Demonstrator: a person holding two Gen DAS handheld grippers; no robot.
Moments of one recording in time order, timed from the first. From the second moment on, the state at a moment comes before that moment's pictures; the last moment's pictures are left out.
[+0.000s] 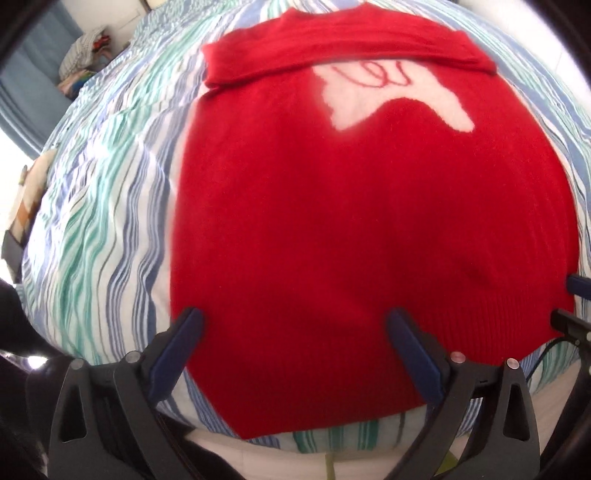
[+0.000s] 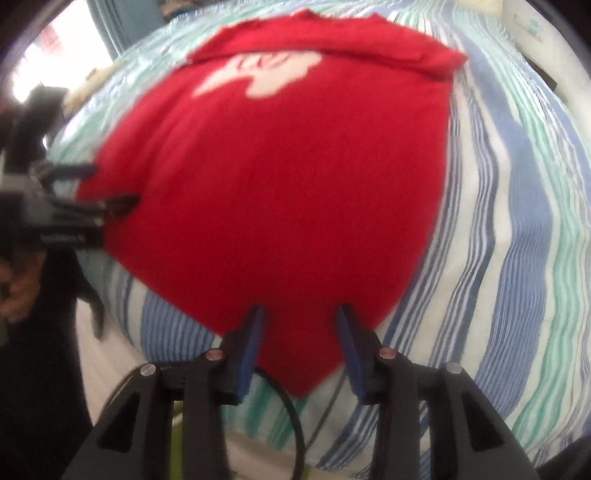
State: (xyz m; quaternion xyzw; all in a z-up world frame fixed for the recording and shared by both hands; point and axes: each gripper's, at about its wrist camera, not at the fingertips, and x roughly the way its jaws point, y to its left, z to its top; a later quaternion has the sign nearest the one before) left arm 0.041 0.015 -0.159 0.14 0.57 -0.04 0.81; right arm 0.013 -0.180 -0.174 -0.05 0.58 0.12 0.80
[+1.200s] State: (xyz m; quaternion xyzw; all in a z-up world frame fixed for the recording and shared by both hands) left arm 0.037 0.104 -0.180 0.03 0.66 -0.07 0.75; right arm -0.015 -0.249 -0.166 0.20 0.58 0.11 0.78
